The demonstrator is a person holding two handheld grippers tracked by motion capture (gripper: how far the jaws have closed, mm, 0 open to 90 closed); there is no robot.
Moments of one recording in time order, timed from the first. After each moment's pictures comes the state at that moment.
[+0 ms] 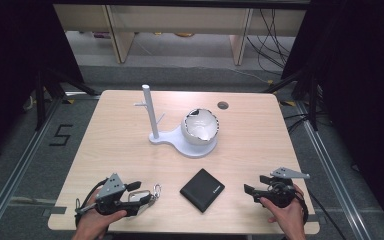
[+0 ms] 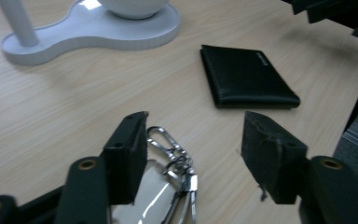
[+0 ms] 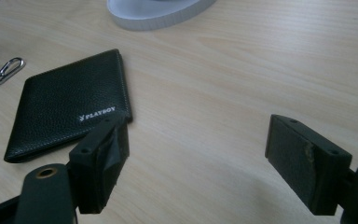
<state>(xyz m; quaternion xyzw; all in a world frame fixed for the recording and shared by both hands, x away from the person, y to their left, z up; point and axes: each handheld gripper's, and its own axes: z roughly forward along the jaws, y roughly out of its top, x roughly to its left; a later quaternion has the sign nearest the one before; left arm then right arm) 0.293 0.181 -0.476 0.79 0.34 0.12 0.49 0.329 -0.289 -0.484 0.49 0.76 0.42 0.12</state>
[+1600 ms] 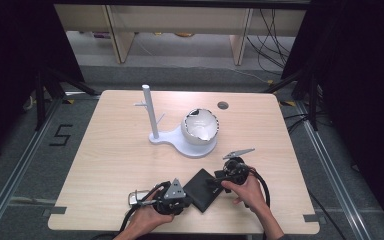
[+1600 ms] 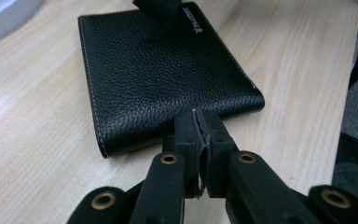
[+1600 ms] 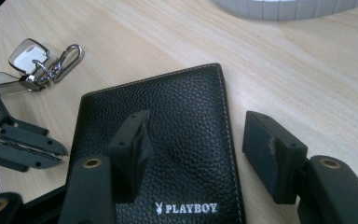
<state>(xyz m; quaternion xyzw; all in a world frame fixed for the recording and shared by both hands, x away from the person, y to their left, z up) 0.315 0.060 -0.508 0.88 0.24 0.07 0.39 0.399 -0.189 -0.497 0.42 0.83 0.37 -0.04</state>
